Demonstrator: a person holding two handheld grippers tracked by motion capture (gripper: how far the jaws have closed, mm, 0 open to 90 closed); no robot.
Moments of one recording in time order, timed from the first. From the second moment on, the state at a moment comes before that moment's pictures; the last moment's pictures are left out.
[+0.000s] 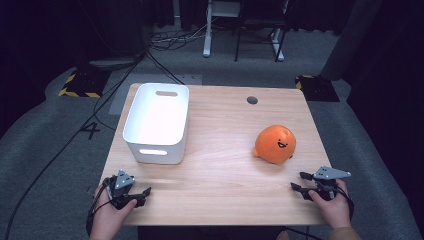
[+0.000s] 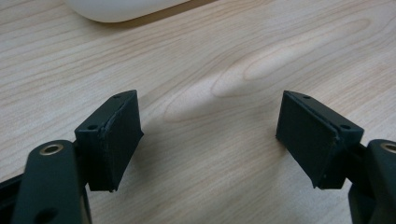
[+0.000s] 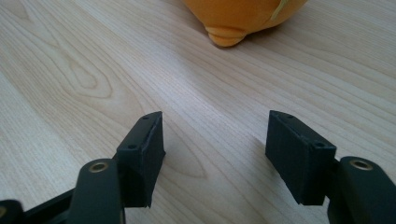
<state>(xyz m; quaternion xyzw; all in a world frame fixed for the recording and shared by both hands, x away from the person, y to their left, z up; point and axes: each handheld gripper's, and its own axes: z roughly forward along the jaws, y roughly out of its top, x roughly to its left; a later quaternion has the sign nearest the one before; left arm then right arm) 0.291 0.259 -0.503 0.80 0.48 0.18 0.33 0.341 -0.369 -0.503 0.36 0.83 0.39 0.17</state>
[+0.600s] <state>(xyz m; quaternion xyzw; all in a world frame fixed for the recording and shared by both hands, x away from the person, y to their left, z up) 0.299 0.257 -0.457 0.79 0.46 0.17 0.37 0.340 -0.369 -0.503 0.37 0.83 0.39 0.17</state>
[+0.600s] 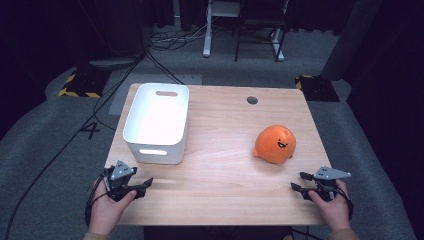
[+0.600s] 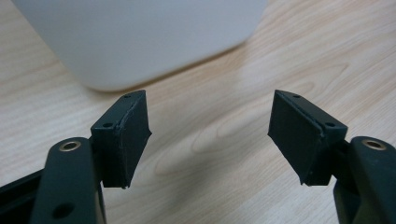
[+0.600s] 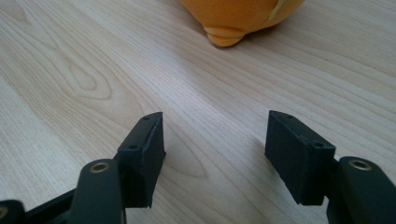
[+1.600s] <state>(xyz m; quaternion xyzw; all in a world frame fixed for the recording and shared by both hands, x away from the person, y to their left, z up) 0.335 0.297 -0.372 0.71 0.48 0.24 0.46 0.340 -0.369 -0.503 0.37 0.83 0.39 0.17</state>
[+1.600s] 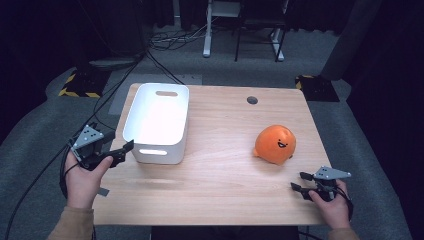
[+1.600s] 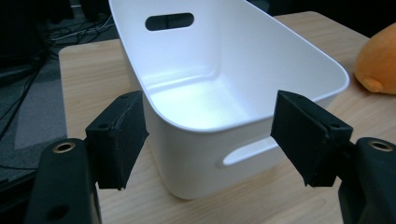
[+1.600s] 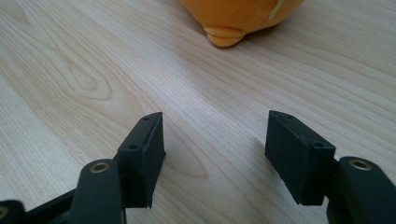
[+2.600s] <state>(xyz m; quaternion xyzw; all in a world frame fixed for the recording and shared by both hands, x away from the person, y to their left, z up) 0.372 0.286 -0.396 0.72 0.48 0.24 0.44 0.340 -0.369 -0.503 0.37 0.83 0.39 0.17</state>
